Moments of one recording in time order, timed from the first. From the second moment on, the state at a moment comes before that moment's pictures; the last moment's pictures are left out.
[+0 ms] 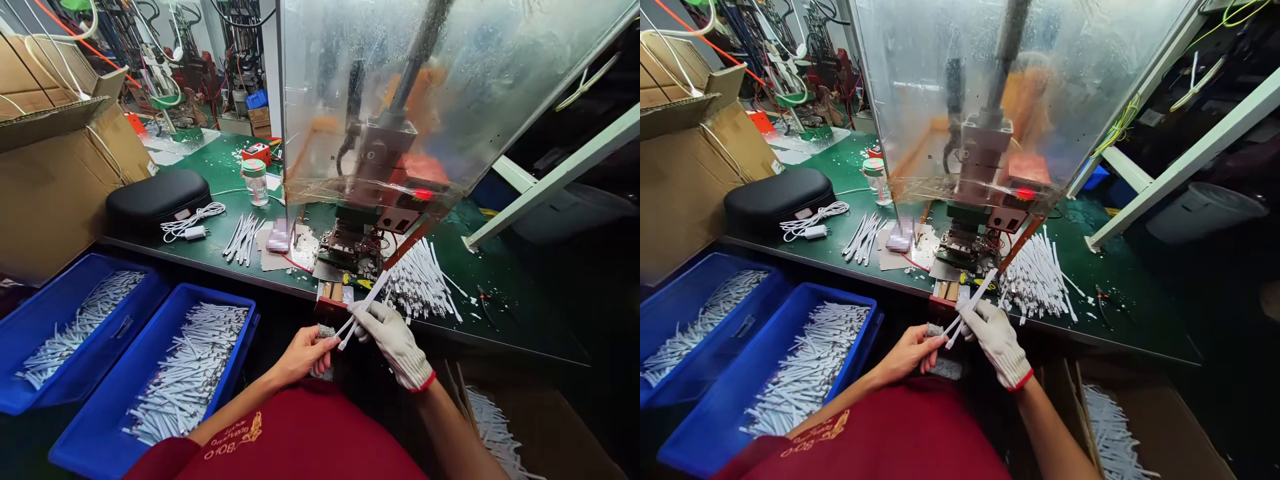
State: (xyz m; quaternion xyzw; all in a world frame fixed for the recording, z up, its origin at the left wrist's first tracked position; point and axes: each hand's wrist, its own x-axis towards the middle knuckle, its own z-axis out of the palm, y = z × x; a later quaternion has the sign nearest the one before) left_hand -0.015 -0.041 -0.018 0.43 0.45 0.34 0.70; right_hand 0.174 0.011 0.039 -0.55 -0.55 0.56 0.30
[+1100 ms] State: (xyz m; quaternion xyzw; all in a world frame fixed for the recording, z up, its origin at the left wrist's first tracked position) left_hand -0.079 -0.060 -0.050 0.37 0.50 0.45 0.64; right_hand 0.239 0.080 0.106 -0.61 -0.79 -0.03 0.02
